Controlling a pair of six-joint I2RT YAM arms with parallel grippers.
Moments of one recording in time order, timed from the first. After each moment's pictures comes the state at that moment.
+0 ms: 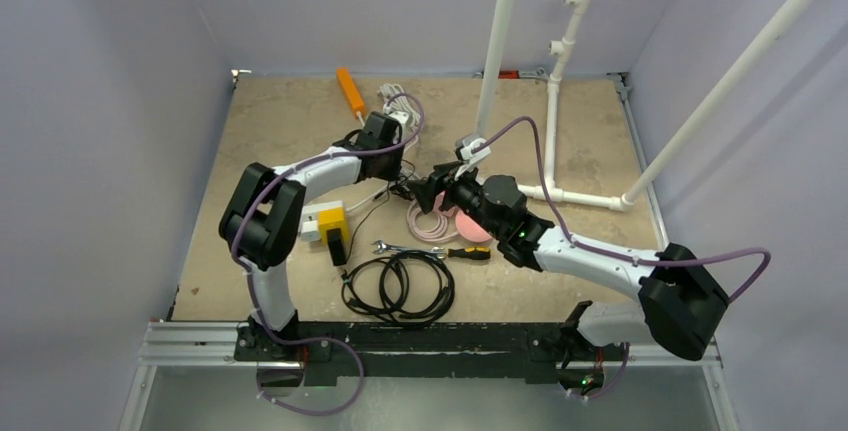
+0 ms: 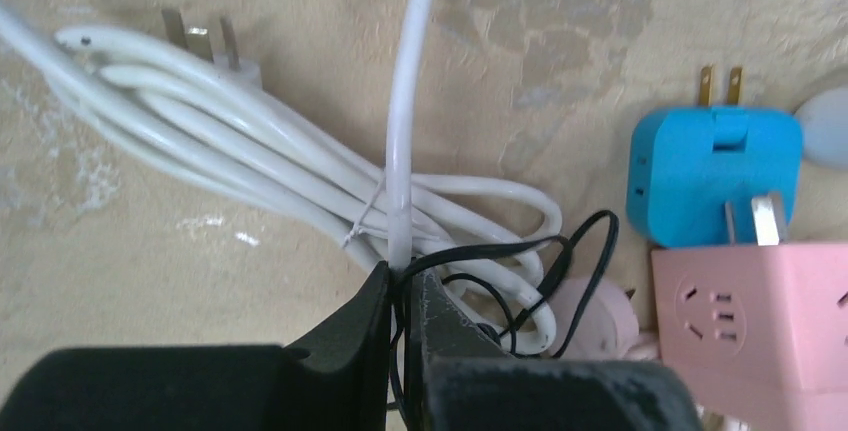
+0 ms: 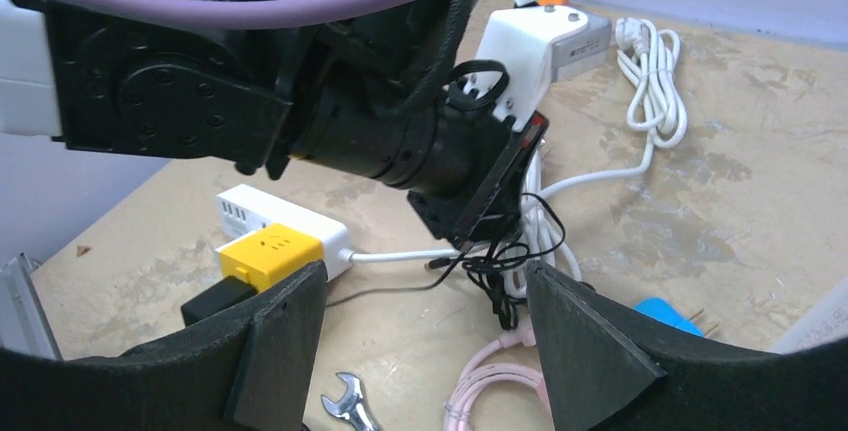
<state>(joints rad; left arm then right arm) -0.49 1.86 1.23 -0.24 -0.03 -0.19 0.85 1.29 0.68 0.58 0.12 0.27</state>
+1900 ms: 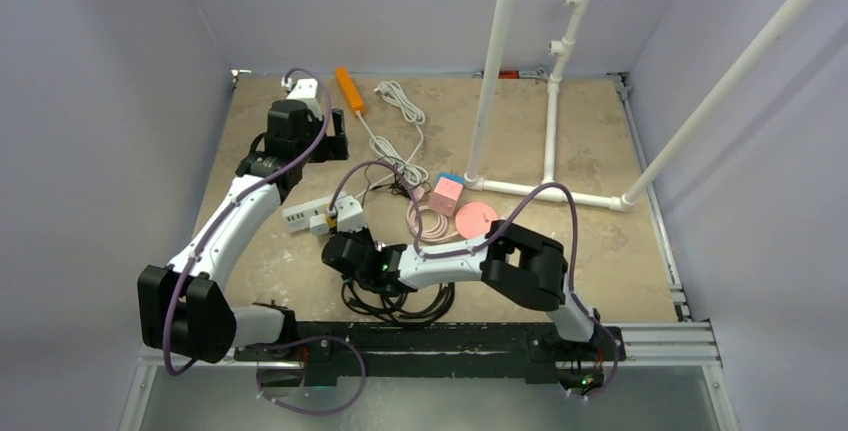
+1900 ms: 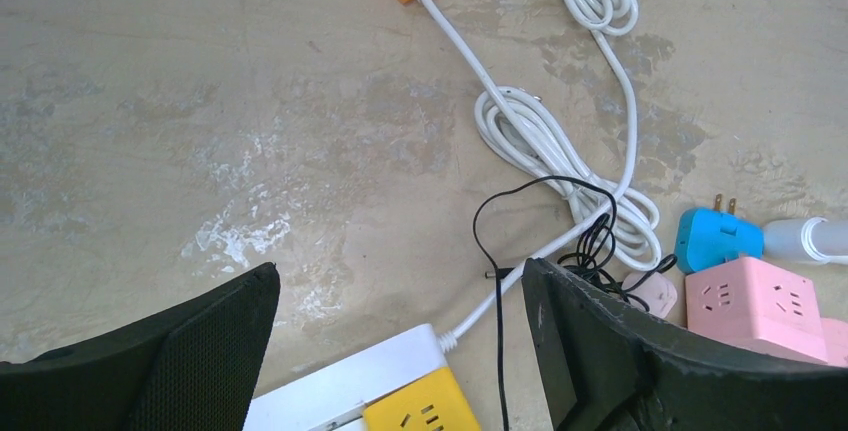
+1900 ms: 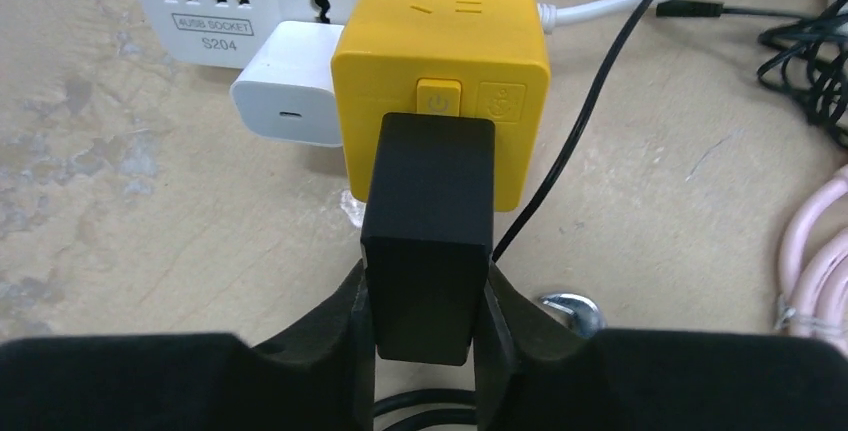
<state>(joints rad) -0.22 1.29 1.05 -0.30 -0.10 -0.21 1.33 2.09 1.38 0.04 0.72 0.57</state>
